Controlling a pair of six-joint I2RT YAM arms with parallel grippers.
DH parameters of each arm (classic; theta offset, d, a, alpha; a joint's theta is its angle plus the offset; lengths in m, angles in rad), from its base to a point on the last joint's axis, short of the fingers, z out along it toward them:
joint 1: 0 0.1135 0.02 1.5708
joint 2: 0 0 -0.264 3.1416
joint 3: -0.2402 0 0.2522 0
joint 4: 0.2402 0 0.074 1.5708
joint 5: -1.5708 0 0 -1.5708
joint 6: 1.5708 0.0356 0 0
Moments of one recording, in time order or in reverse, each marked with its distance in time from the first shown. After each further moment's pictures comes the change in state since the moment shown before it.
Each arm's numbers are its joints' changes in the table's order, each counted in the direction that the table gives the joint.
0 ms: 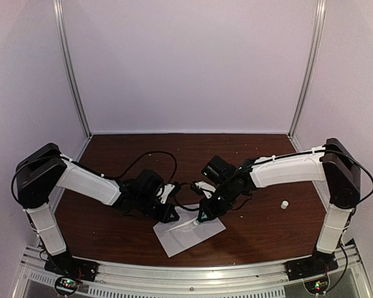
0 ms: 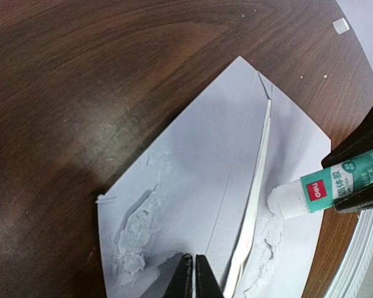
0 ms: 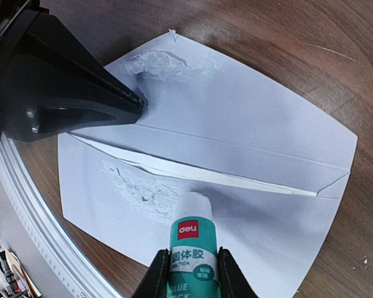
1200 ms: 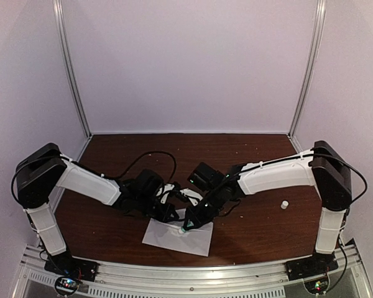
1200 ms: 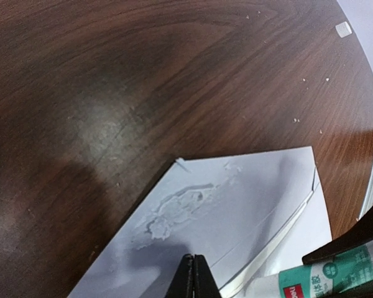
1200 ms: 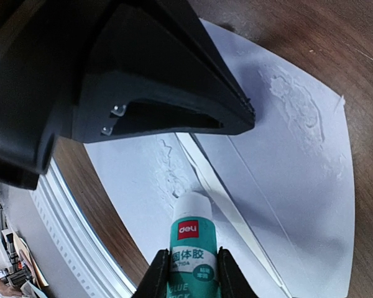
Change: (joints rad) left arm 0.000 0.000 0.000 0.002 0.003 -0.019; right arm 0.093 -0.080 -0.071 -0.055 0.075 0.012
